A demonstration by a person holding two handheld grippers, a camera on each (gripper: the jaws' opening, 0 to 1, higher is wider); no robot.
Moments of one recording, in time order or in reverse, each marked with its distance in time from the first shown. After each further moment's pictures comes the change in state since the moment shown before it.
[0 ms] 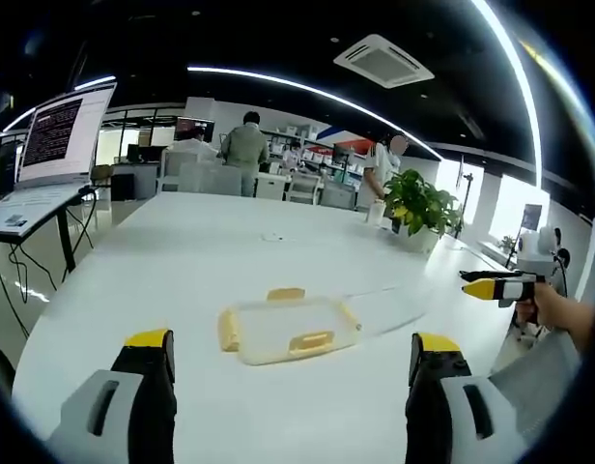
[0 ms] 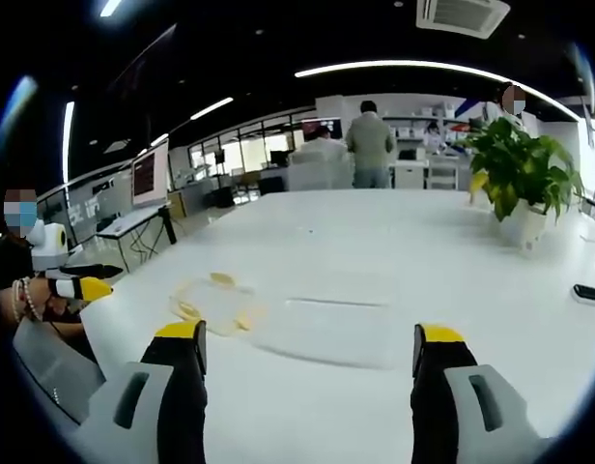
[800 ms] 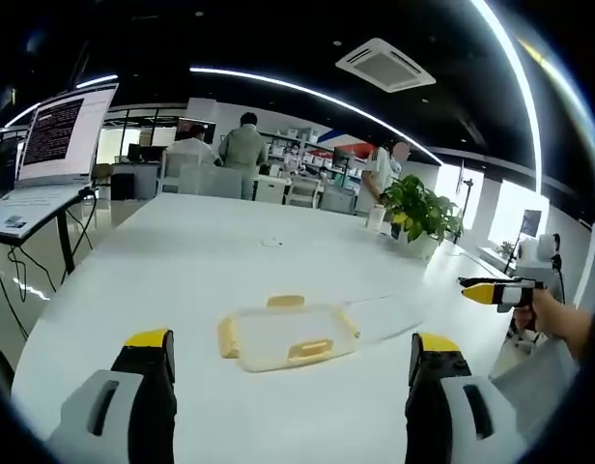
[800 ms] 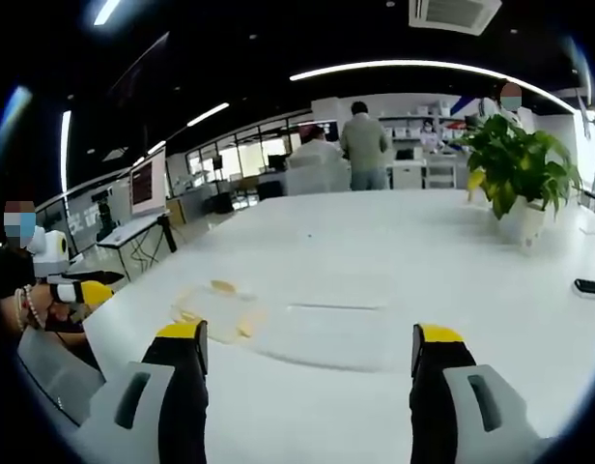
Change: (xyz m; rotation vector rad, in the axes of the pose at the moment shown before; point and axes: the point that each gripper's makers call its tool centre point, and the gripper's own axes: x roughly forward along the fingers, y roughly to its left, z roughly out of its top) left arm 0.000 0.002 0.010 -0.021 -0.015 -0.007; right arm 0.000 0.000 0.006 0.031 -0.017 -0.001
